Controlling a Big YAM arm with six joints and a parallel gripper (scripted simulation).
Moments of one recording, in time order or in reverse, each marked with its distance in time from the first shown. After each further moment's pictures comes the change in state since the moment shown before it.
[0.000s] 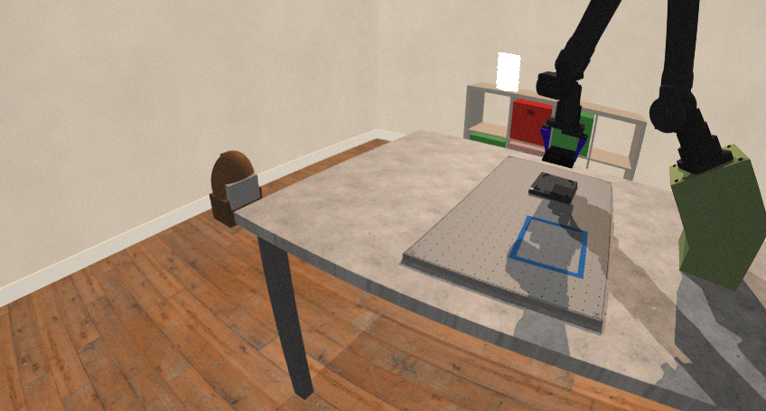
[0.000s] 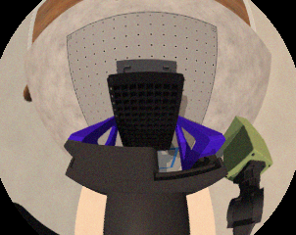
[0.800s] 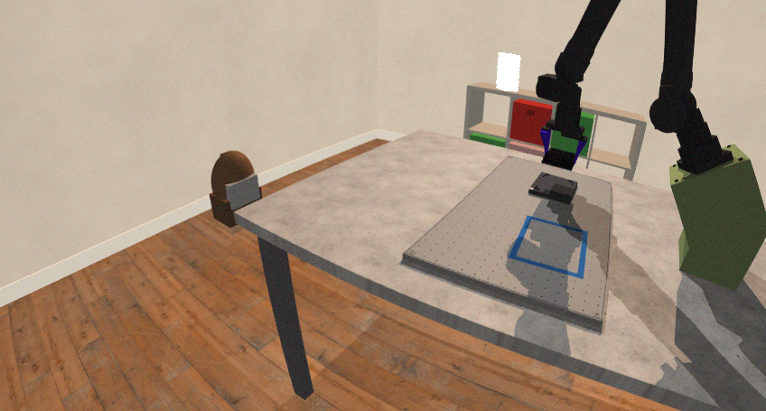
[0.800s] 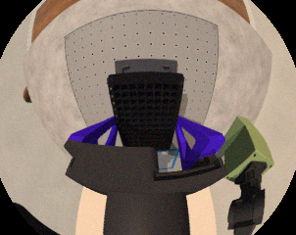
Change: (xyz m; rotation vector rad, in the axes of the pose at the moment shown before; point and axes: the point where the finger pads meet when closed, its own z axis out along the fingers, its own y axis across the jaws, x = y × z) arm 0.001 0.000 0.006 0.000 0.001 0.009
